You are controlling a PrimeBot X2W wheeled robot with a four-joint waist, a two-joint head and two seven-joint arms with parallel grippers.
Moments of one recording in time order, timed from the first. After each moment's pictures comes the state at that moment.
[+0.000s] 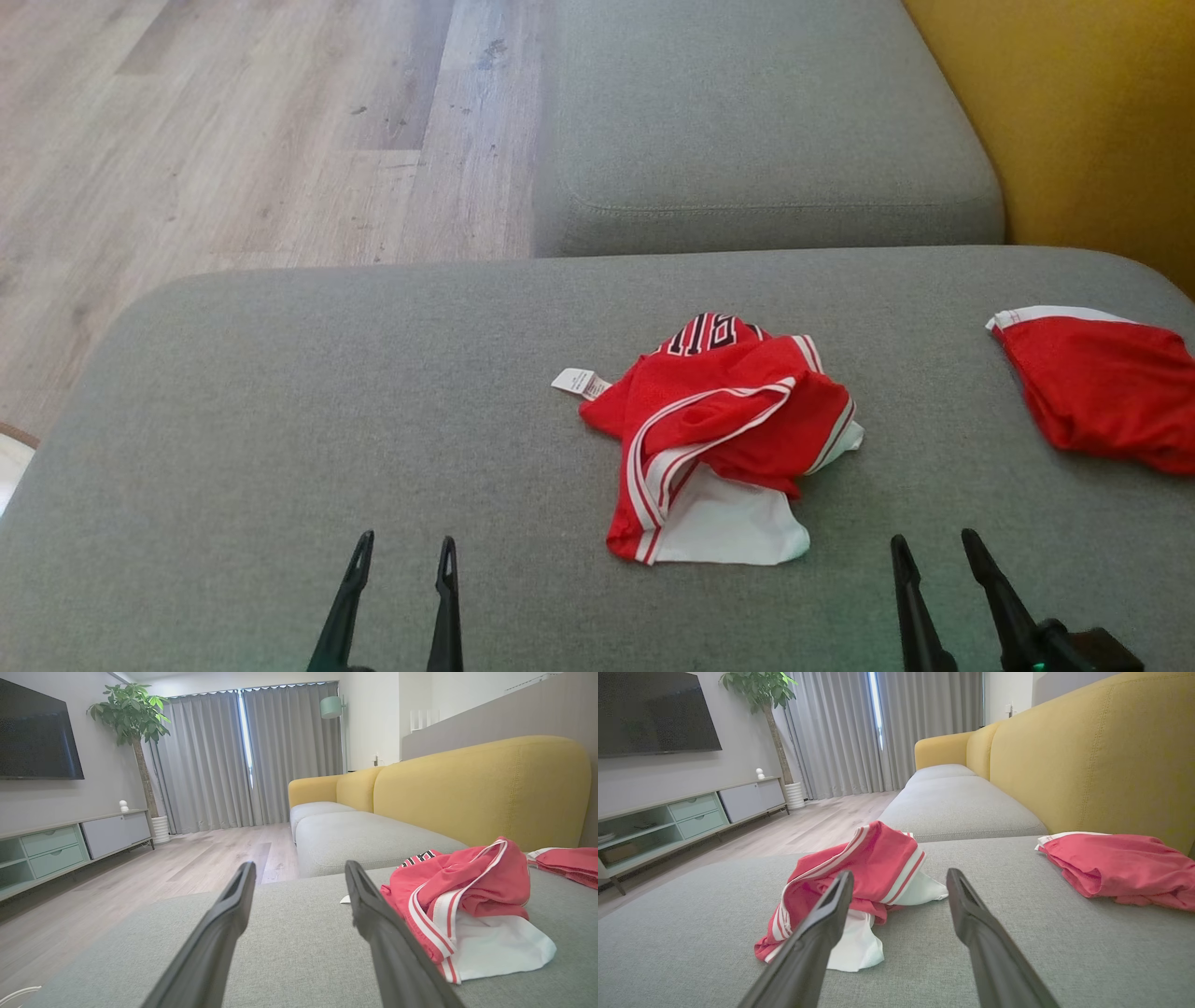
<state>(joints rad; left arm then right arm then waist) 0.26 0.11 -0.33 -0.01 -0.04 0.21 -0.26 0.29 -0.04 0.08 0.11 0.16 0.13 -0.26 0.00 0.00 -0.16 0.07</state>
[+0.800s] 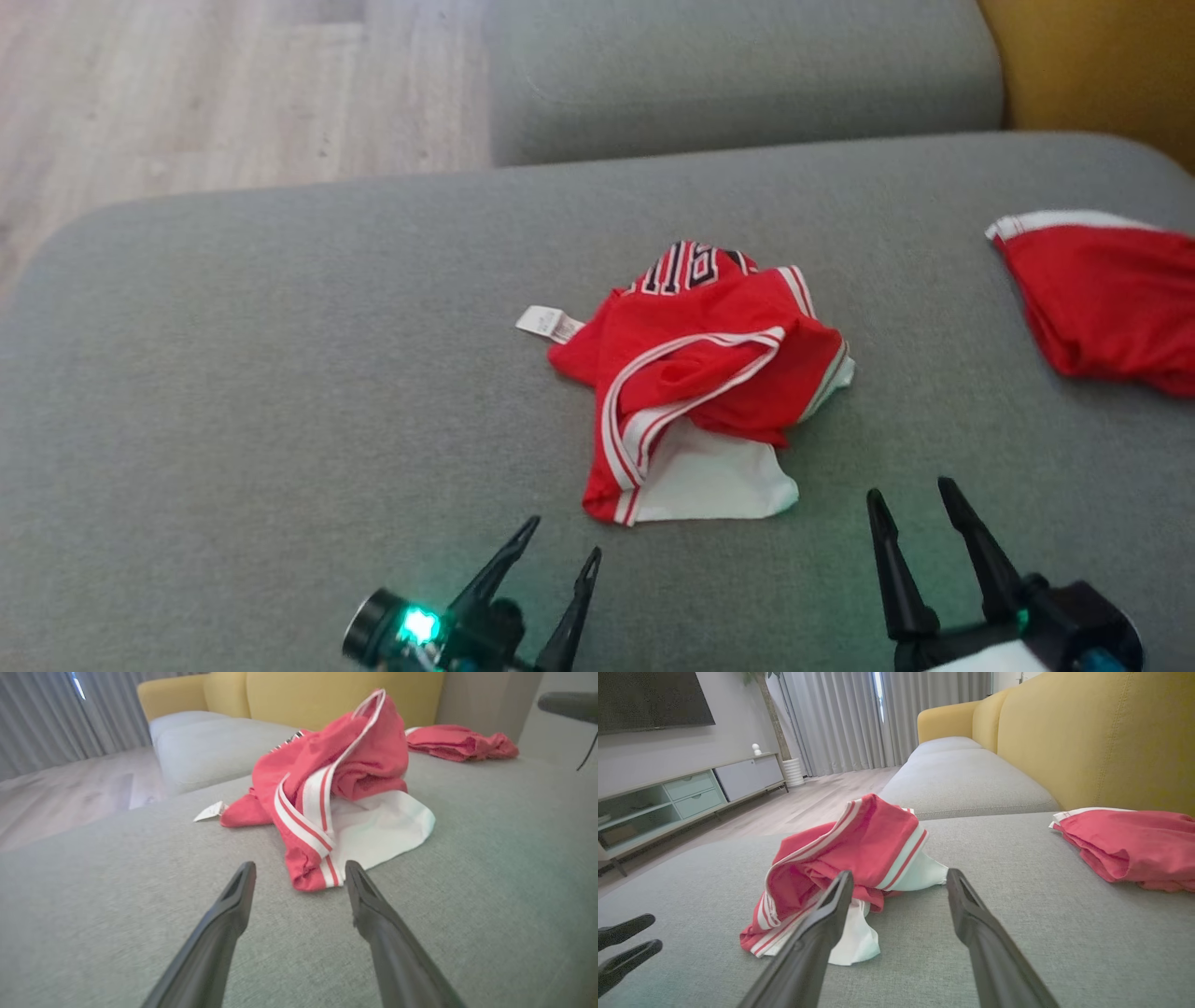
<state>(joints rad) -0.03 0.06 -0.52 0.44 -0.03 -0.02 -0.26 0.22 -0.07 0.13 0.10 0.16 0.13 -0.26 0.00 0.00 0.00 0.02</state>
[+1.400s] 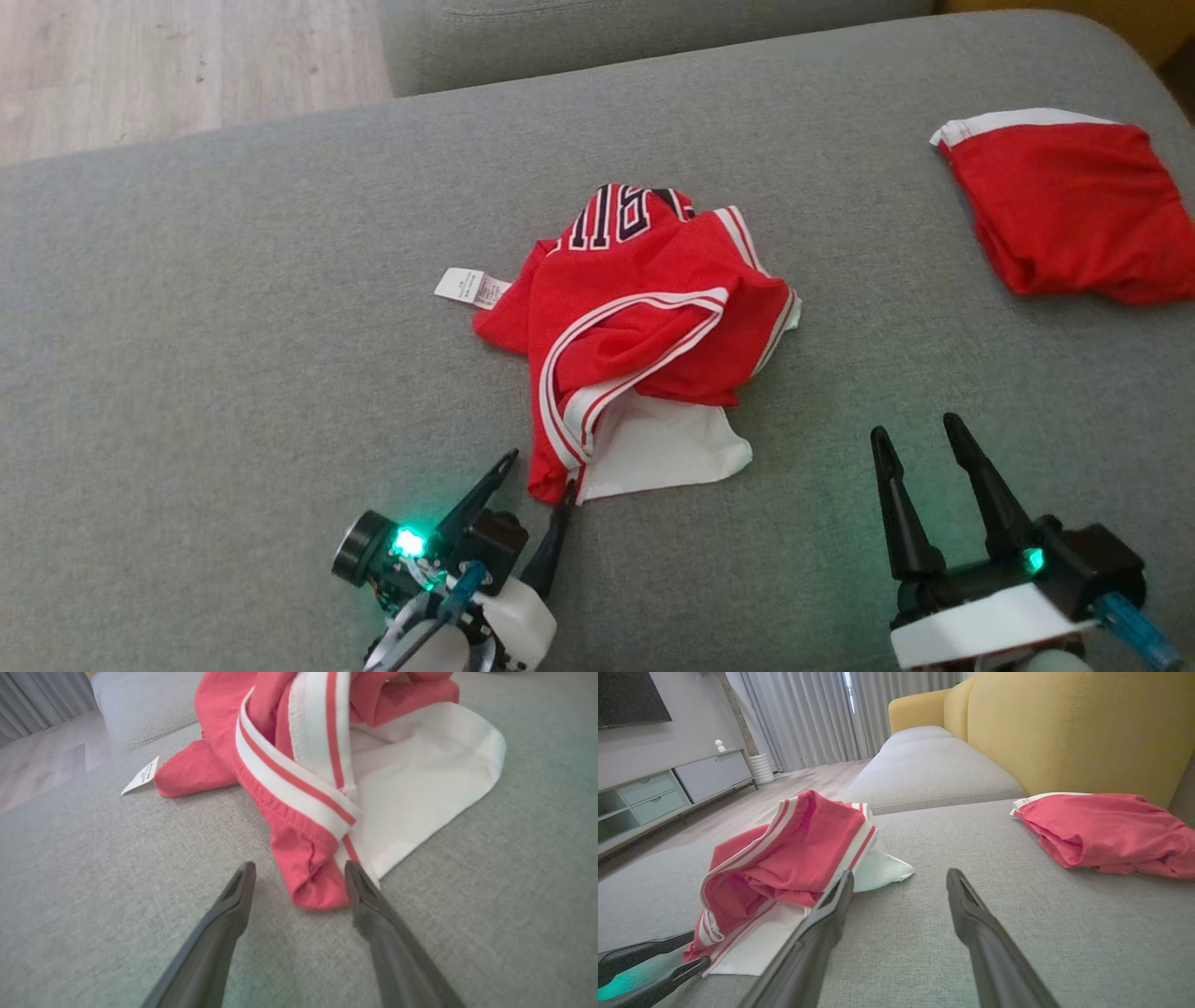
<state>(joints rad) -0.33 0.05 -0.65 0.78 -0.11 0.07 -0.26 0.12 -0.11 0.16 0.09 0.21 0.13 -0.26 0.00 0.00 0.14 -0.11</state>
